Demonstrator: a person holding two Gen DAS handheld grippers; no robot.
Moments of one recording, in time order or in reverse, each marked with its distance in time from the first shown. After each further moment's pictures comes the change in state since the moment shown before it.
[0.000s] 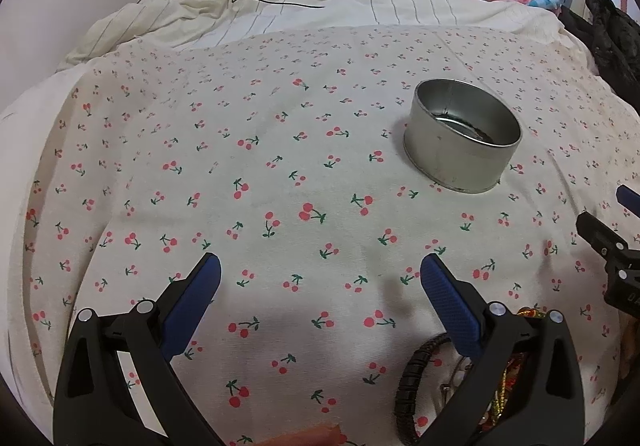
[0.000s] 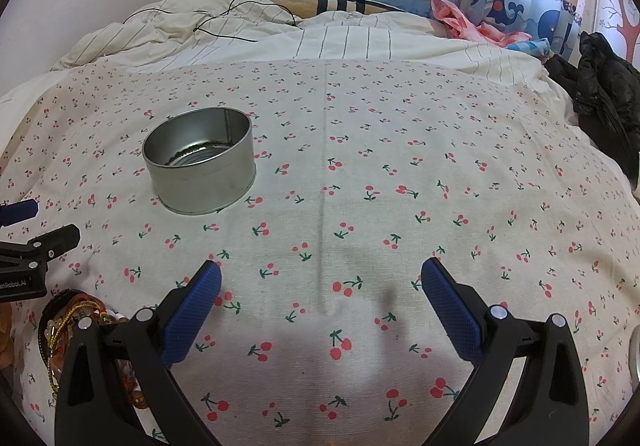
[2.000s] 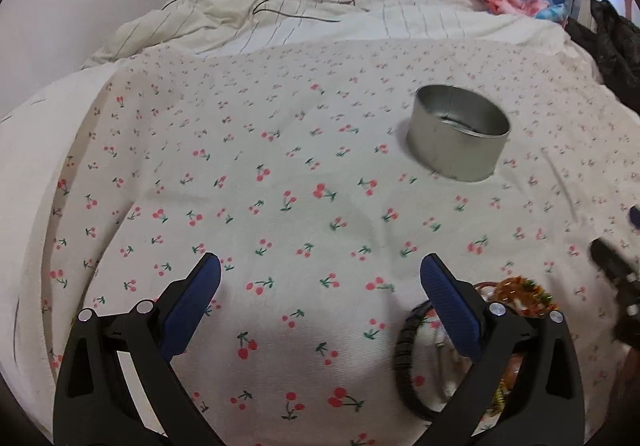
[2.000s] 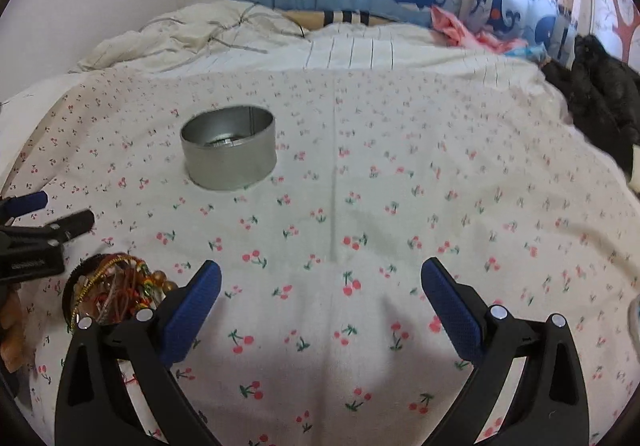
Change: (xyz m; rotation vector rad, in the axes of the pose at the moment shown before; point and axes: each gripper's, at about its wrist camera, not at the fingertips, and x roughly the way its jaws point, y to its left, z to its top) left arm -0.032 -0.002 -0.025 -0.034 -0.061 0.028; right arm -0.034 0.007 -0.031 0.005 -0.029 0.028
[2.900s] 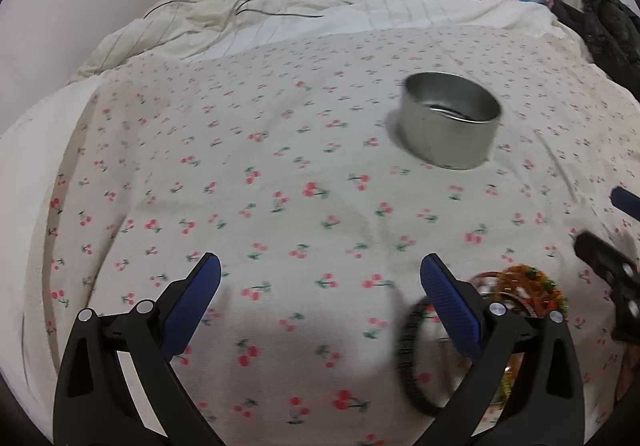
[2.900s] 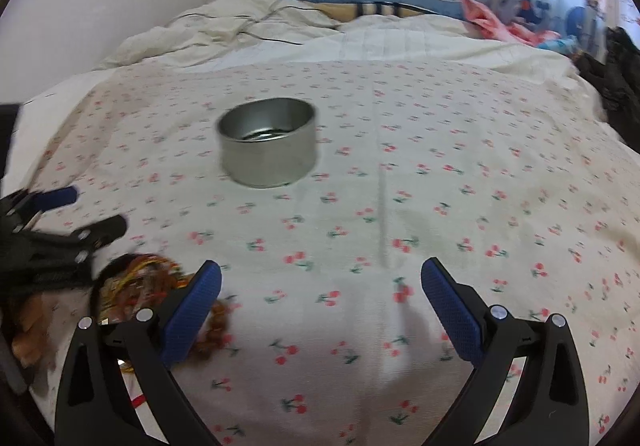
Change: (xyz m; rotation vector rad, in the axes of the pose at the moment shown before) left arm 0.004 0.001 0.002 0.057 0.023 0.003; right arm 0.005 0.011 0.002 -0.030 0.010 0.153
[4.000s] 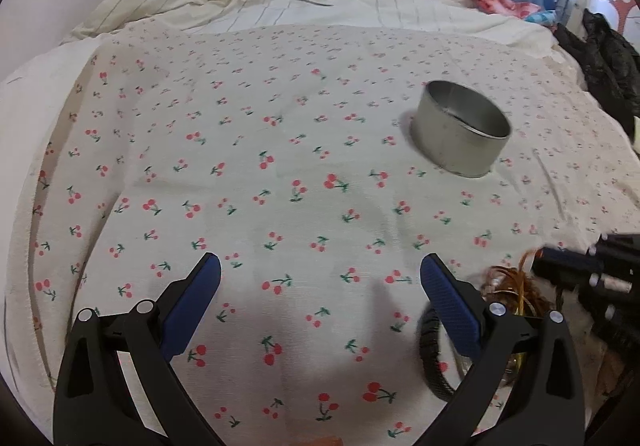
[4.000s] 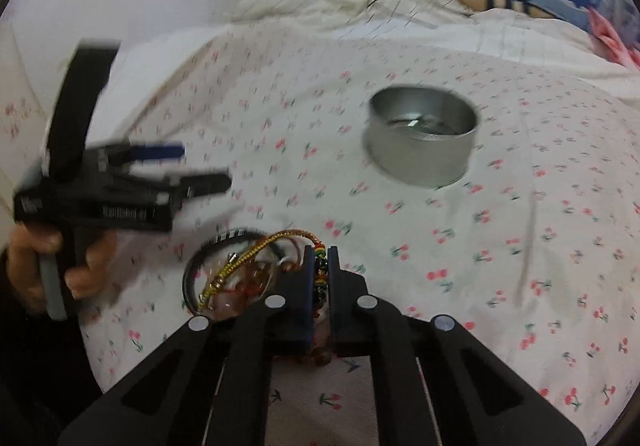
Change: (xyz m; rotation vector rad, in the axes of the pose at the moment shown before) left arm 0.005 0.030 0.000 -0.082 0.041 -0.136; right arm 0.009 0.035 0.016 -0.160 0.083 0.385
